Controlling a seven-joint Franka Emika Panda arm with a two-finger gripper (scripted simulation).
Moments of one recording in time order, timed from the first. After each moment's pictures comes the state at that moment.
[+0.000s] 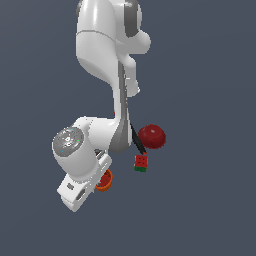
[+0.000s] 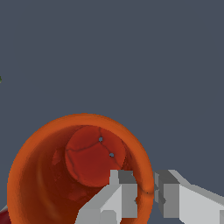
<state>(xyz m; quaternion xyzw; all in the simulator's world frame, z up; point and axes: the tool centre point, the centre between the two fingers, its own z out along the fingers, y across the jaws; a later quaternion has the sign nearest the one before) 0.167 -0.126 0.079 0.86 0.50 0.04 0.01</state>
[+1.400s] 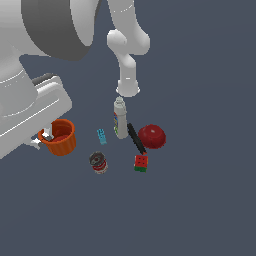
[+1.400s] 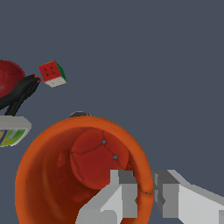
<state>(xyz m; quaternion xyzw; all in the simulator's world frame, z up) 0.131 -0.203 0.342 0.87 0.50 0.04 0.01</state>
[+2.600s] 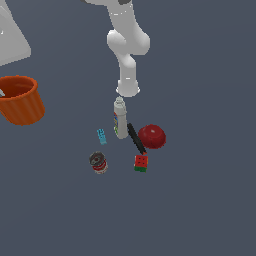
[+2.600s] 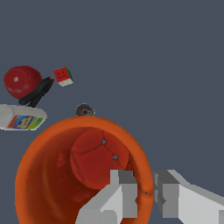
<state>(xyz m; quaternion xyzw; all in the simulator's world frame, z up) 0.121 -0.241 0.464 0.87 0.50 0.04 0.01</state>
